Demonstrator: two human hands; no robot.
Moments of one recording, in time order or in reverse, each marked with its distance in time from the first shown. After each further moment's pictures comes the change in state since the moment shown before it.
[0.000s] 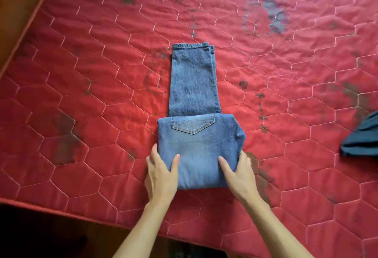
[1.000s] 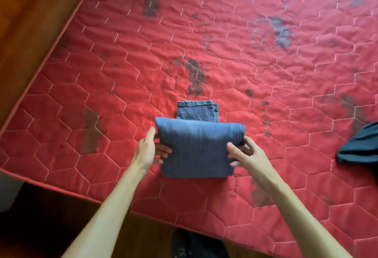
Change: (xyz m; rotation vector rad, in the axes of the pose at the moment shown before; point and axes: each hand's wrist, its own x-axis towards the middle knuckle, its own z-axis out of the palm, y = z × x) left_hand 0.038 0.021 -0.108 -0.634 -0.313 -0.250; right_hand -0.041 -0.085 -0.062 0.438 -0.312 -0.096
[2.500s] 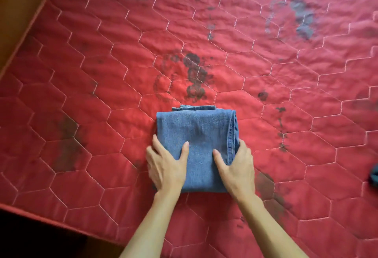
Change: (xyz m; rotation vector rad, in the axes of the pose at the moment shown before) left_hand 0.062 -0.044 0.091 0.764 0.458 0.148; right_hand 0.108 0.072 0.040 -0.702 0.466 -0.064
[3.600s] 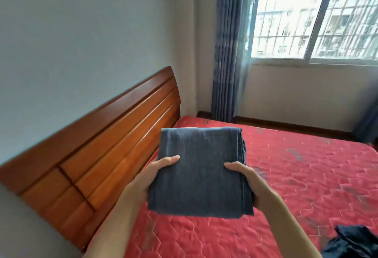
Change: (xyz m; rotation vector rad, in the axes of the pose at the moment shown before) left_hand -0.285 0.017 -0.638 -1.143 -0.593 0.320; right_hand -0.350 -0.308 -0.470 0.982 -0.658 -0.212
